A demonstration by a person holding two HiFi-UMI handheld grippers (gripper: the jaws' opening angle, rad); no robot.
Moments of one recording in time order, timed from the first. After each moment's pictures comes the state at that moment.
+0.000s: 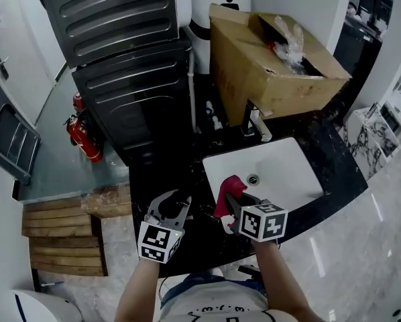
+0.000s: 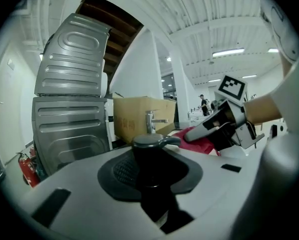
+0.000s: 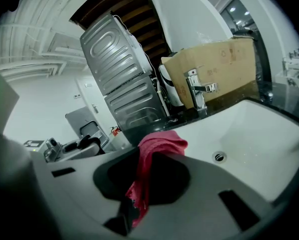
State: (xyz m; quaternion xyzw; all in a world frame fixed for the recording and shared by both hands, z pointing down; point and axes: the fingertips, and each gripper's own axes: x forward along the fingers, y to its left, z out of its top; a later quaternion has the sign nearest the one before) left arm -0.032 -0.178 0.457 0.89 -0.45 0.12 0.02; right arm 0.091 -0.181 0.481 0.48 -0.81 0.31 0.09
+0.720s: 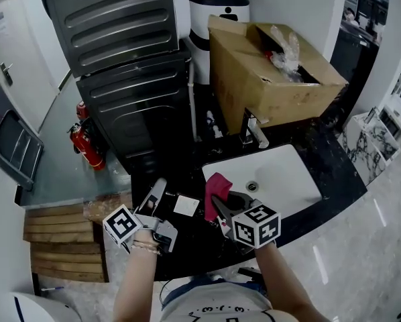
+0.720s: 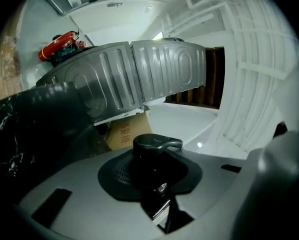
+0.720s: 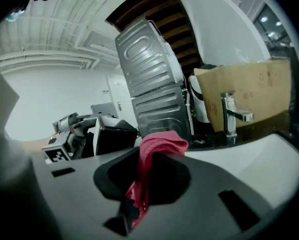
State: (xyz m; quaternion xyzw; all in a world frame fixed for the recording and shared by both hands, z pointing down) left arm -0.087 -0.204 0.391 0.74 -0.36 -0.33 0.47; right arm 0.049 -0.173 0.434 0.39 -0.90 0.18 0.09
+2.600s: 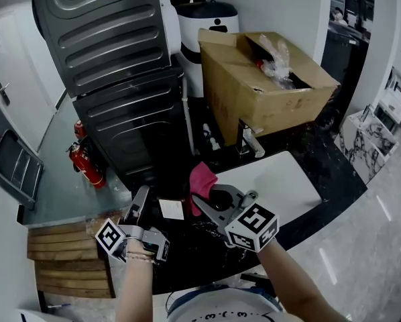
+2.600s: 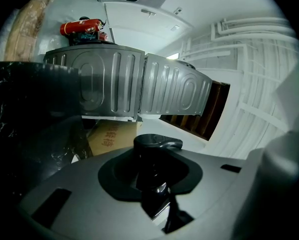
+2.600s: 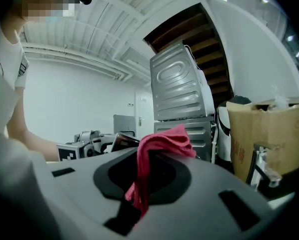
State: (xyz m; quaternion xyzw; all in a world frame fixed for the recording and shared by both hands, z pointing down) left arm -0.117 -0.211 0.361 0.66 -0.29 -0.47 0.52; right arm 0.004 -0.172 0.339 0.29 -0.96 0.02 0.02
